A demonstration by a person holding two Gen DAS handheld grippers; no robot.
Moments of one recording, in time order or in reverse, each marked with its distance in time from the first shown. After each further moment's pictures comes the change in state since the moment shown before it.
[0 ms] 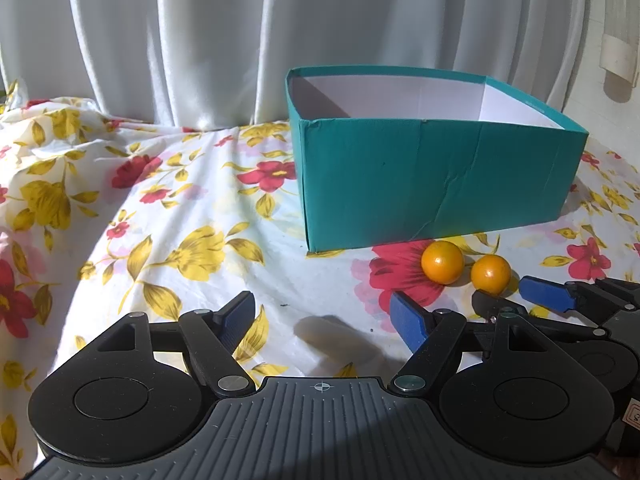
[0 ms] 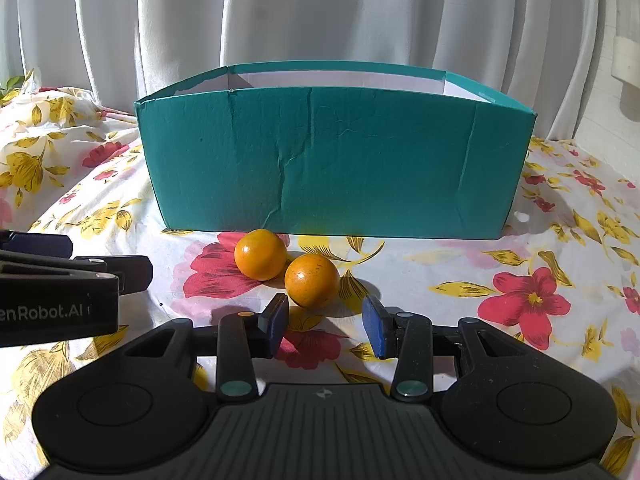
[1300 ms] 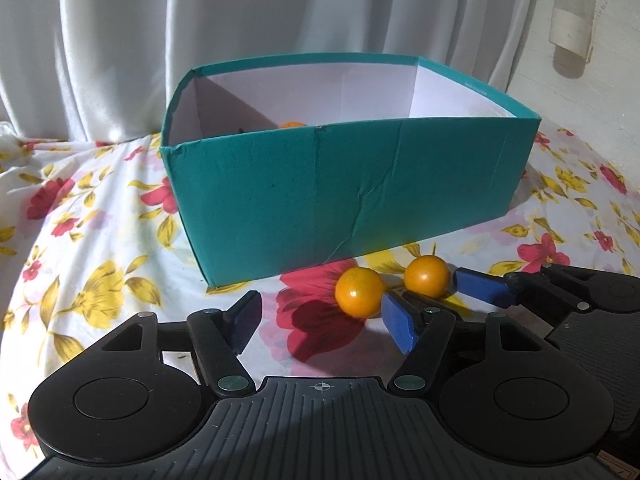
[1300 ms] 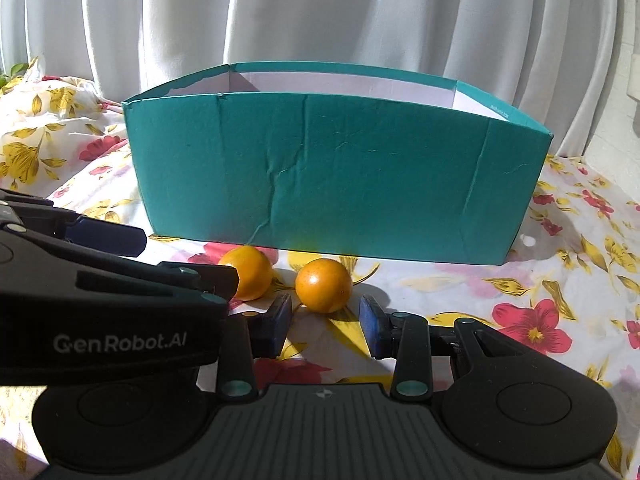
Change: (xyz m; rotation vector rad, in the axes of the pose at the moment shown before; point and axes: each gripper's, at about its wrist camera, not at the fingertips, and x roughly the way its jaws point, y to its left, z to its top) left arm 0.035 -0.037 0.027 0.087 0.050 -0.176; right arm 0.015 -0.006 0.013 -0.053 -0.001 0.001
